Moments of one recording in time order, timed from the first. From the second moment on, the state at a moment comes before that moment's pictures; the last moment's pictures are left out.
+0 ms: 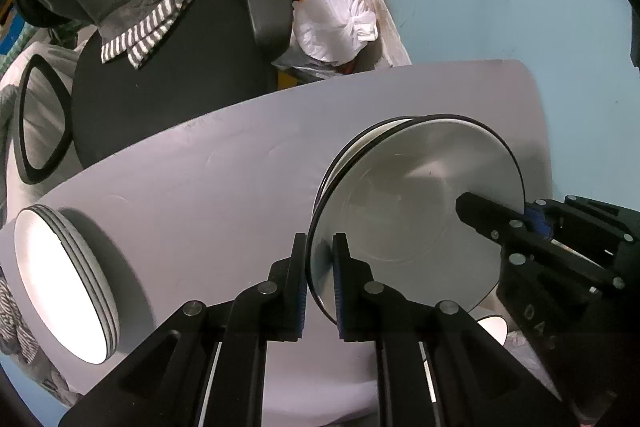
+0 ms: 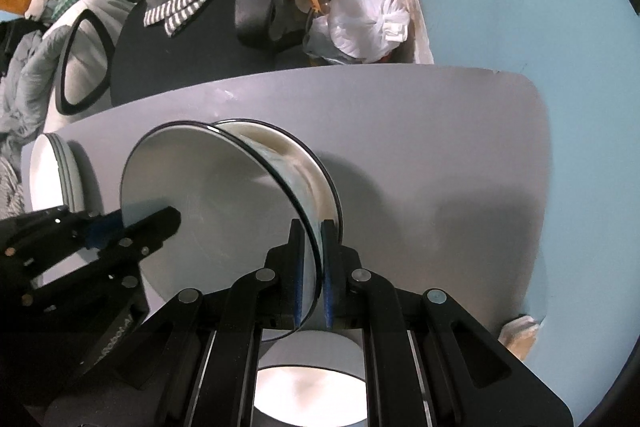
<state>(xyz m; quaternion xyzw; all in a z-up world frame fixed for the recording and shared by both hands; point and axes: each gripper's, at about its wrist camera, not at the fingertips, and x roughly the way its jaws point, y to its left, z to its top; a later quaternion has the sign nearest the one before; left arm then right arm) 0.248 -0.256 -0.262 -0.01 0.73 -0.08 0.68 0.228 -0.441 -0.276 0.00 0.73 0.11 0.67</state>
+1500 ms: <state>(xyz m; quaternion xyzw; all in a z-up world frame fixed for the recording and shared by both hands) 0.218 -0.245 -0.197 -0.01 0.67 -0.08 0.74 0.217 -0.439 -0.213 -0.07 0.69 0.07 0.72</state>
